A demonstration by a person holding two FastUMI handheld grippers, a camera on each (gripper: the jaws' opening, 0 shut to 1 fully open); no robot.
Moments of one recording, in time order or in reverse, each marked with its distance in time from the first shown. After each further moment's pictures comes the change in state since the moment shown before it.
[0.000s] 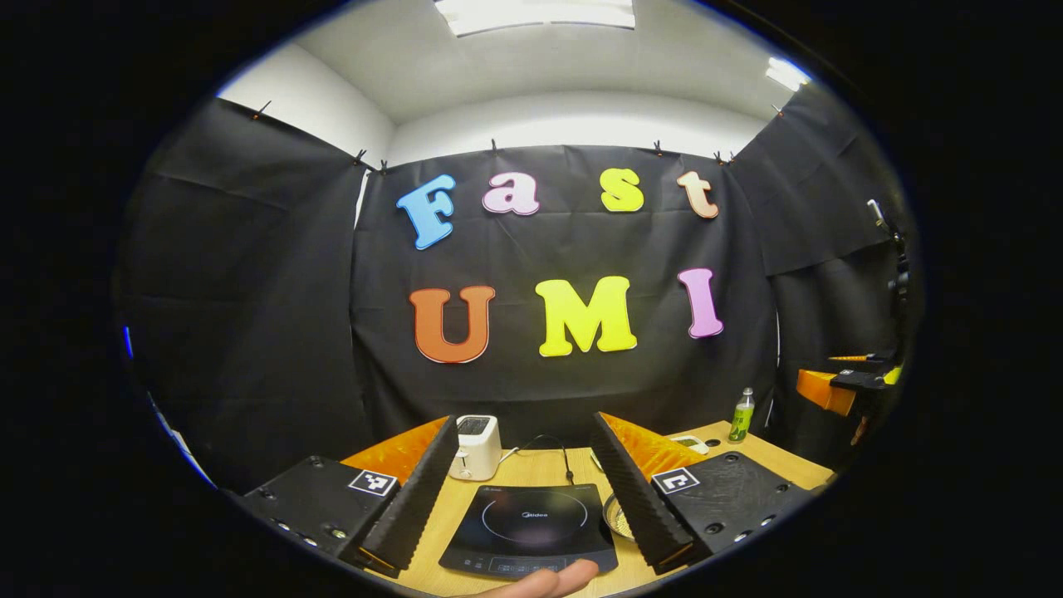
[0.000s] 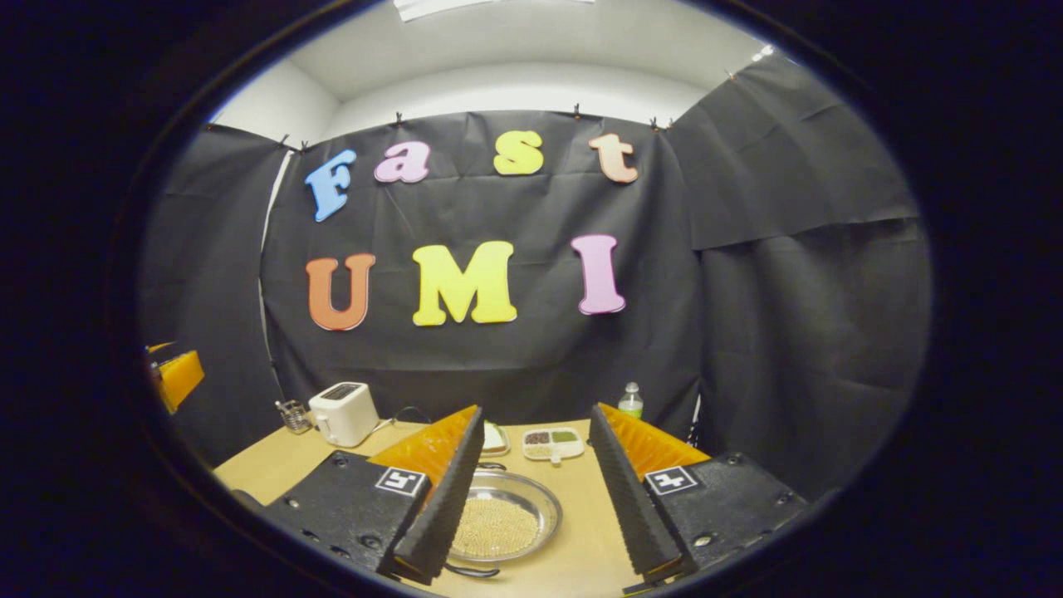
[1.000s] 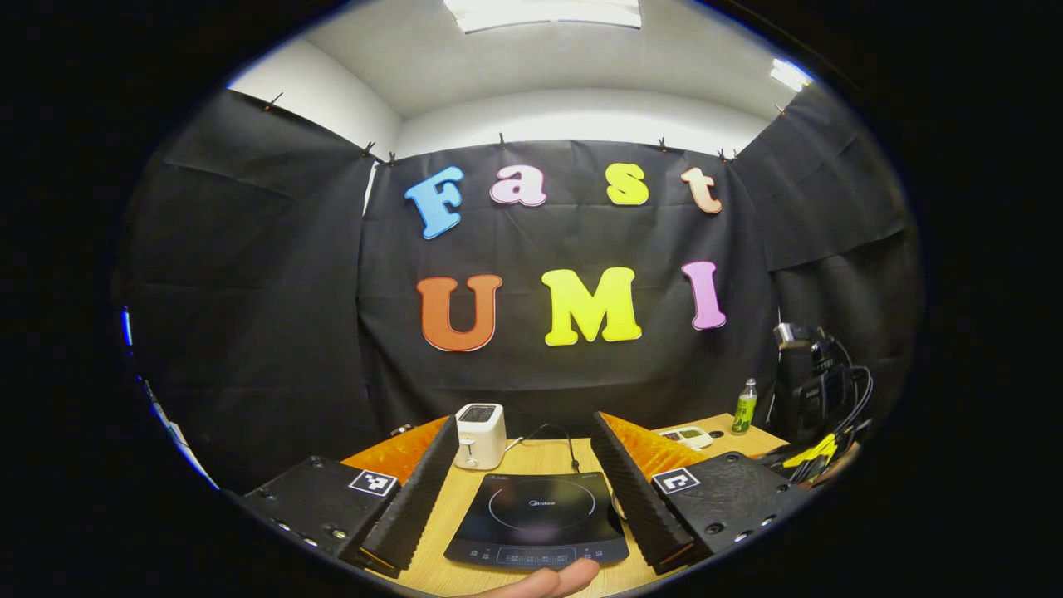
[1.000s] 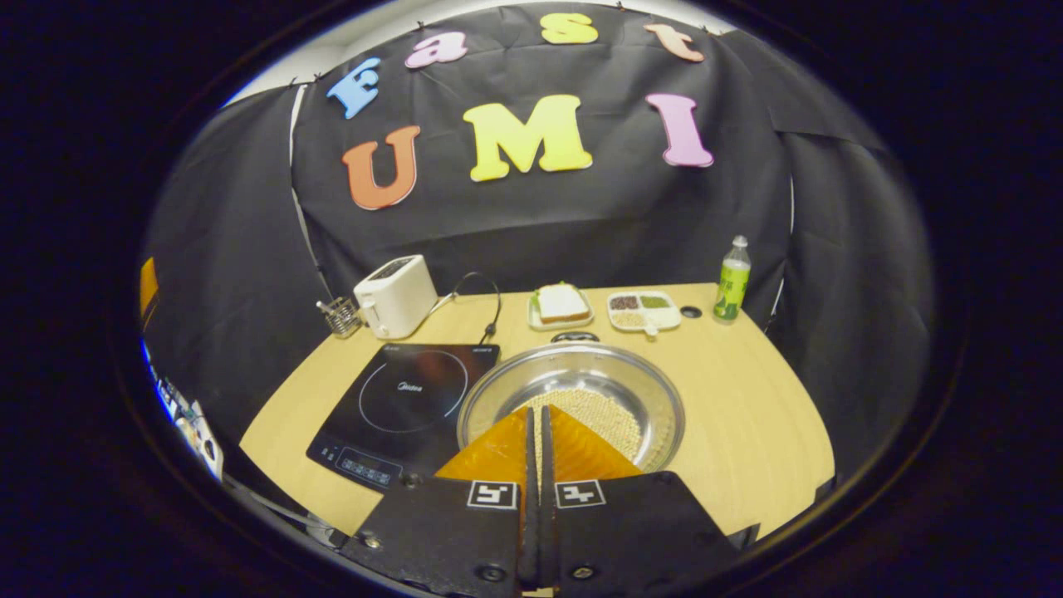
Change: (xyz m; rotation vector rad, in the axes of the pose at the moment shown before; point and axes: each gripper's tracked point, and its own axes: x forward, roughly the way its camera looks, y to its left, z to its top) left arm -0.013 0.018 -0.032 -0.027 0.017 0.013; right arm 0.038 0.103 -0.187 0.013 0.525 0.205
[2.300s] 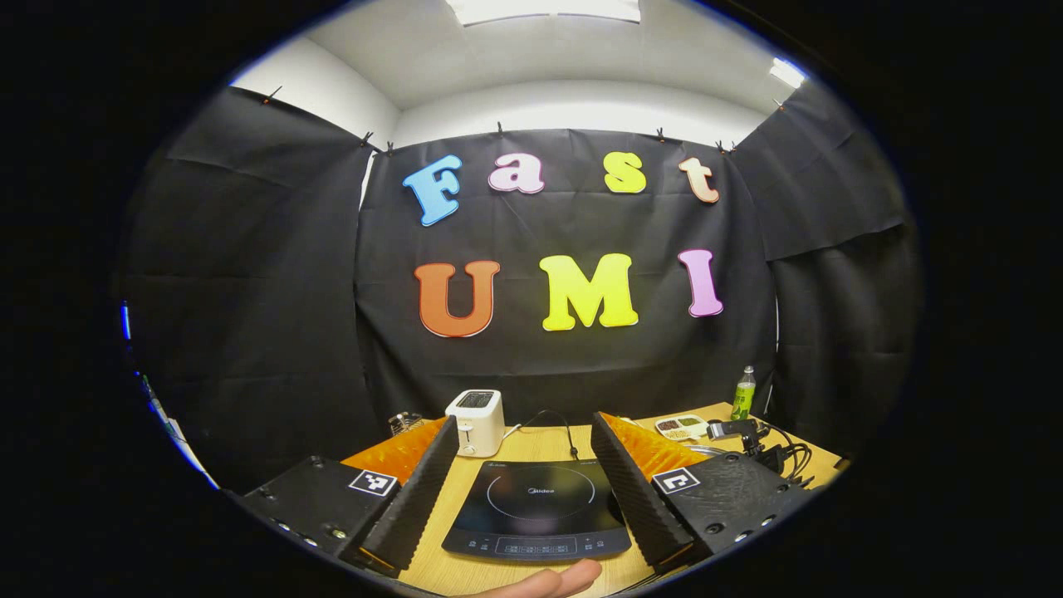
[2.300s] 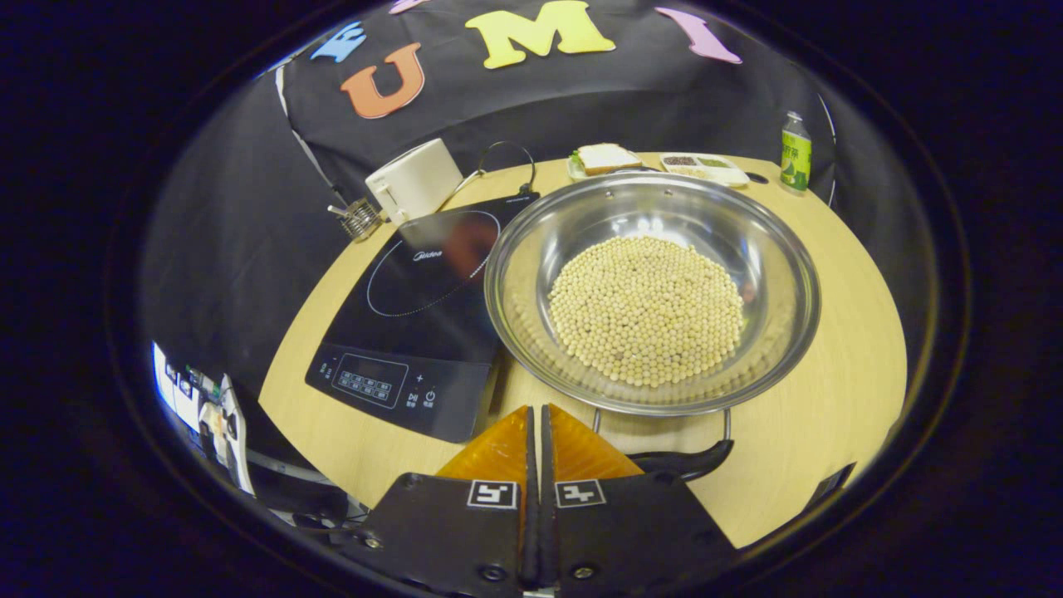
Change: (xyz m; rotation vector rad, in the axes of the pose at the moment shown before) left arm -0.003 -0.006 -0.022 0.004 0.036 -0.026; right arm 0.045 0.028 -0.138 0.054 0.340 0.118
